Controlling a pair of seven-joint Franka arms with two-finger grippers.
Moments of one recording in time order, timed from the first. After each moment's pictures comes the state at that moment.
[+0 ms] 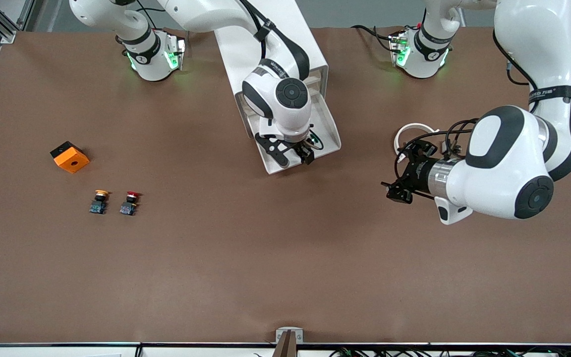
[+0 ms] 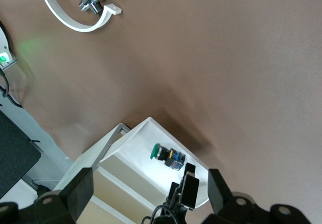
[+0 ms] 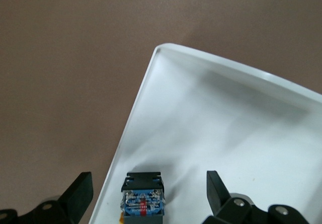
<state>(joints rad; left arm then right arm) -0.18 0.56 -0.09 -1.21 -0.40 1.38 -1.43 0.93 0.64 -0.06 -1.50 0.11 2.11 1.64</state>
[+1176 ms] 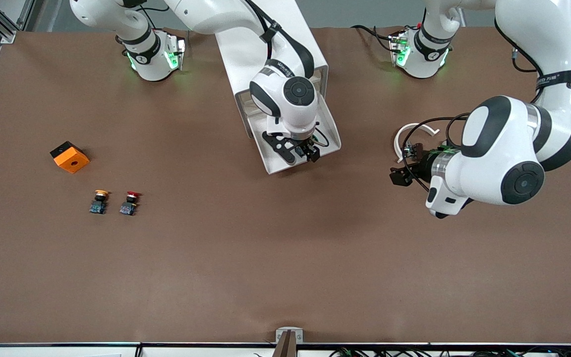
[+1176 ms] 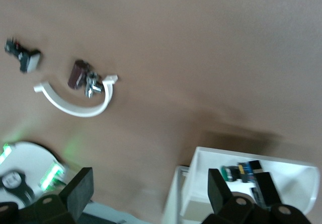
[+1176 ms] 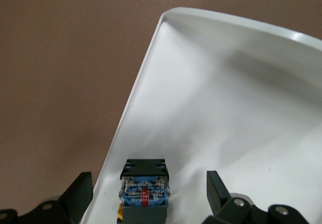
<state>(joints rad) -0.19 0.44 -0.09 -1.43 -0.22 1.46 -0.71 0.96 0.67 -0.06 -1.50 0.11 2.15 1.66</state>
